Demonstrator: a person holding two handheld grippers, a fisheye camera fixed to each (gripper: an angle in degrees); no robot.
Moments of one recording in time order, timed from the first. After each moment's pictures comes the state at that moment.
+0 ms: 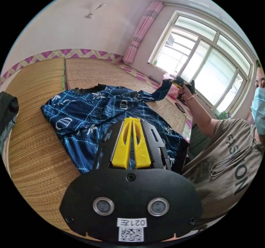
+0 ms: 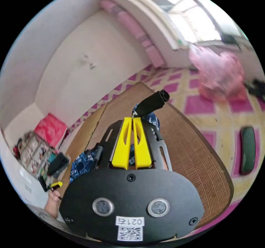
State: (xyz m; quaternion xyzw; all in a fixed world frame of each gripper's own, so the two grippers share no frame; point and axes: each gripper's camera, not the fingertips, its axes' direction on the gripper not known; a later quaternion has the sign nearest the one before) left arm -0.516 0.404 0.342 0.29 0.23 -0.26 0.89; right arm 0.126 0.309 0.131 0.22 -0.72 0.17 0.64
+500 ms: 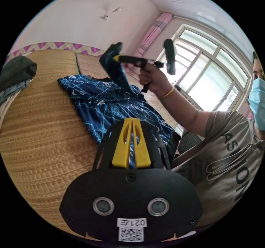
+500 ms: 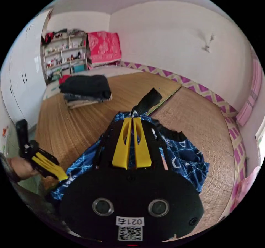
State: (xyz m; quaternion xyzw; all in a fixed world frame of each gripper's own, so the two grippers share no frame) left arm -0.481 0.632 0.295 0.31 0.26 -0.32 0.86; right arm -0.135 0.435 -0.605 0.42 -0.62 -0.26 0.61
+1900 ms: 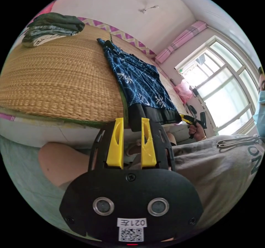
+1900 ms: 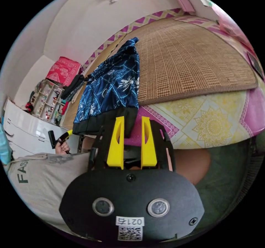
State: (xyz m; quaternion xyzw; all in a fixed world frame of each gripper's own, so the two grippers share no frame) left arm -0.193 0.872 0.154 0.22 0.24 -0.46 0.82; right arm 0.063 0.637 -0.062 0.04 -0.78 -0.10 0.62
